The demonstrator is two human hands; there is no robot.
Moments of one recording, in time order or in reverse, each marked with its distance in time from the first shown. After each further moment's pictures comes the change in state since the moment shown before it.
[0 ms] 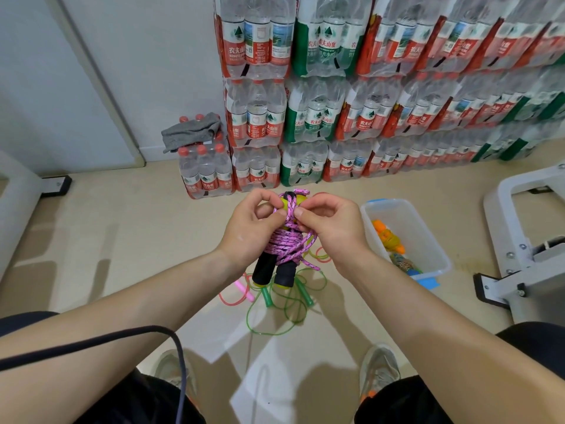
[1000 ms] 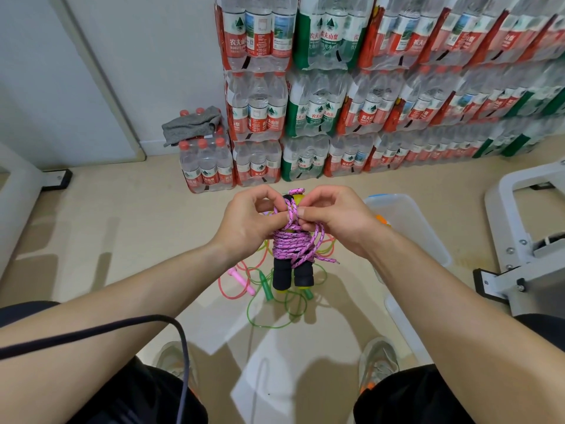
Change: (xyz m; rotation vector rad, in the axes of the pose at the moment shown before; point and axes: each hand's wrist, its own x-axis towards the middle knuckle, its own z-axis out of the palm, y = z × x) left_hand 0.002 0.000 -0.009 0.238 -0.006 0.032; right_hand 0.011 -0.016 -0.015 -0.031 -0.283 0.159
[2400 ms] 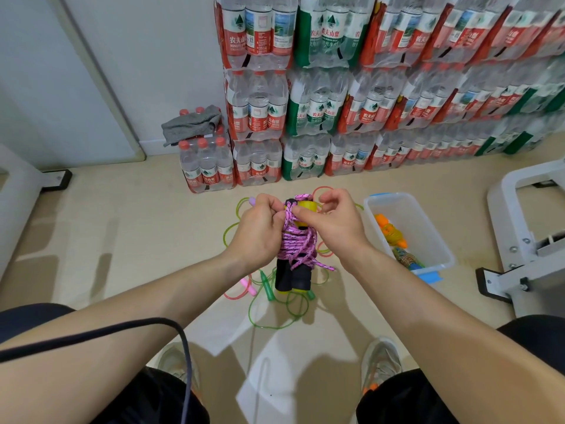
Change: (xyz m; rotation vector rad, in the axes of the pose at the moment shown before) left_hand 0.005 -0.018 0.016 0.412 0.040 0.049; right_hand 0.008 0.034 0.013 -0.293 0.428 -0.043
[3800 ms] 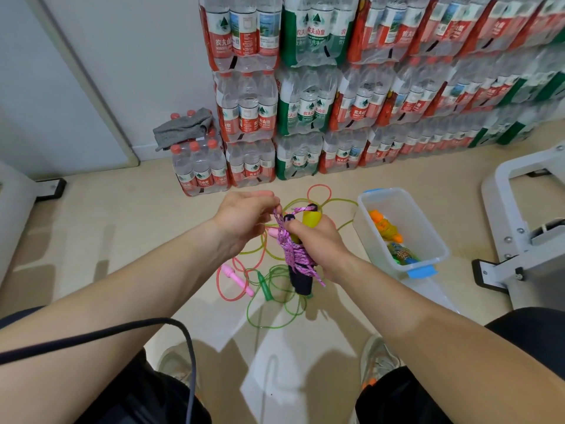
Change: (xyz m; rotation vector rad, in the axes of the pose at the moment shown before) left_hand 0.025 0.021 -0.015 -0.663 -0.055 -0.453; right_hand 0.010 0.044 0.019 0.094 -0.184 0.273
